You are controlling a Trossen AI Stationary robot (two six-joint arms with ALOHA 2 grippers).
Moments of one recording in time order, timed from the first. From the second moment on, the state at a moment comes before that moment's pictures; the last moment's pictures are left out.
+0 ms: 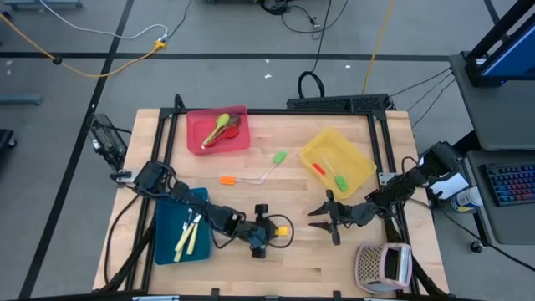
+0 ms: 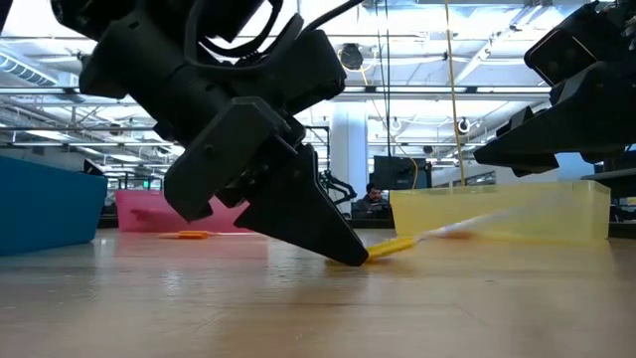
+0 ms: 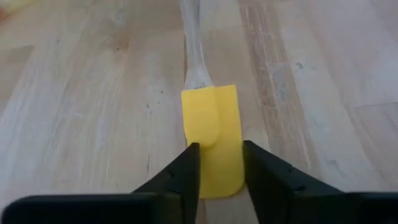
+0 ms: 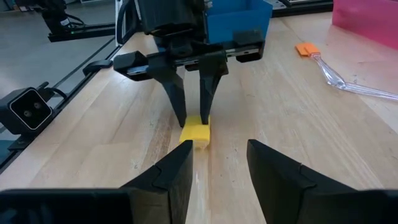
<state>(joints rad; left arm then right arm) -0.40 2.08 1.07 0.14 -0.31 -0.17 0.56 1.54 0.21 1.02 0.44 0.30</state>
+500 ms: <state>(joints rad) -0.40 2.08 1.07 0.14 -0.29 -0.18 0.56 1.54 0.21 1.02 0.44 0.30</state>
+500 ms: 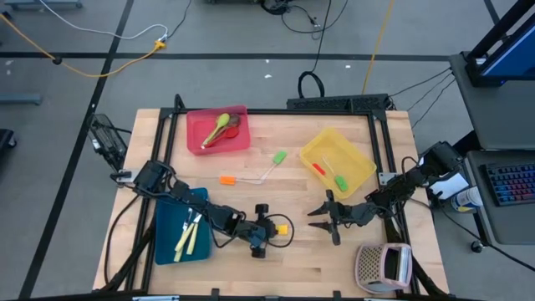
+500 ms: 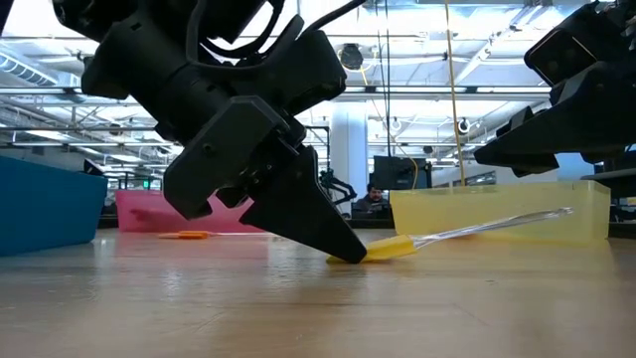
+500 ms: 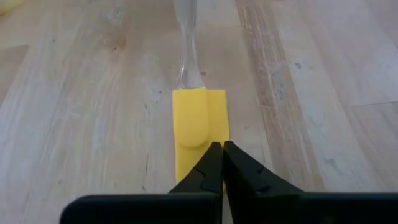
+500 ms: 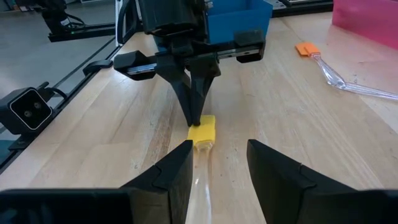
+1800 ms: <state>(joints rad) -0.37 1.90 1.07 0.20 -0.31 -0.30 0.56 1.54 0.34 0.84 0.42 0.07</state>
